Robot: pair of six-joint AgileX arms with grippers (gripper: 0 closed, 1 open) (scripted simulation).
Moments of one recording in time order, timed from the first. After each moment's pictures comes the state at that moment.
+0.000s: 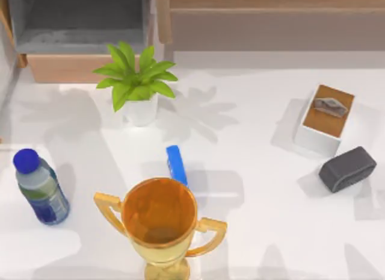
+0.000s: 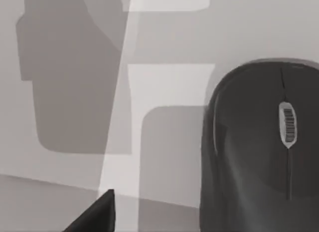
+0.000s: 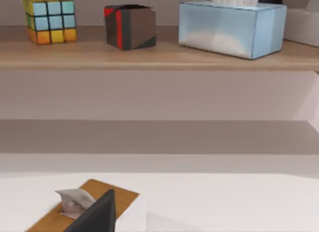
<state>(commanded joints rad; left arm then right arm) 0.33 2.62 2.46 -1.31 0.03 0.17 0.00 0.00 0.00 0.00 0.00 0.00</state>
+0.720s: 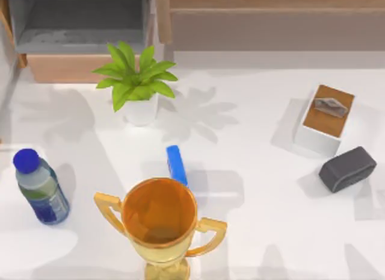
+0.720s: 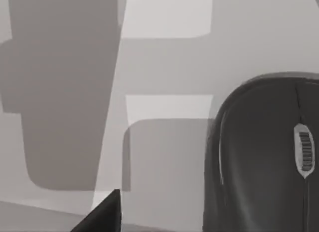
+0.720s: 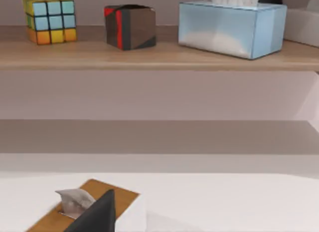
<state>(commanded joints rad) 0.32 2.63 2.42 -1.26 0.03 0.16 0.00 0.00 0.00 0.00 0.00 0.00</state>
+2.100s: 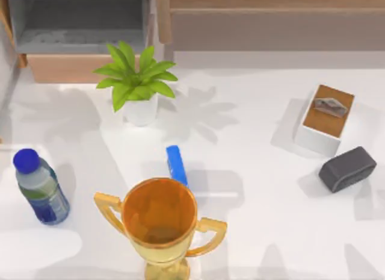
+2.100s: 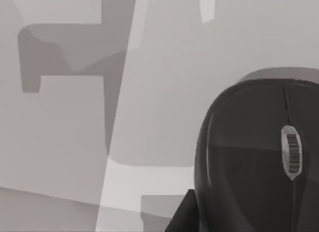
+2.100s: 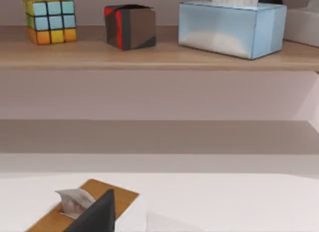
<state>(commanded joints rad) 0.33 2.61 2.43 -1.27 0.02 0.16 0.00 0.00 0.00 0.00 0.00 0.00</state>
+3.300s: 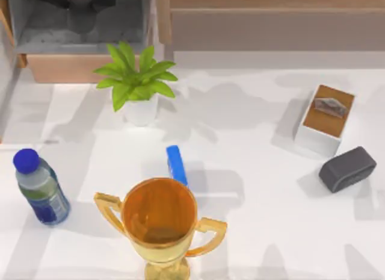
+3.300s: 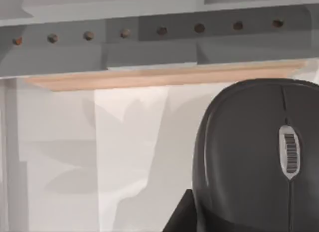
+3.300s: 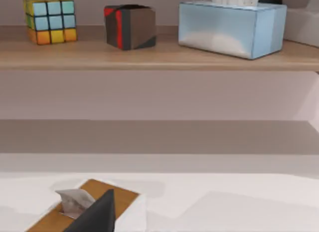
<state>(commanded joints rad) -0.32 2.12 2.21 -1.26 -0.17 -0.18 0.00 0.00 0.00 0.00 0.00 0.00</state>
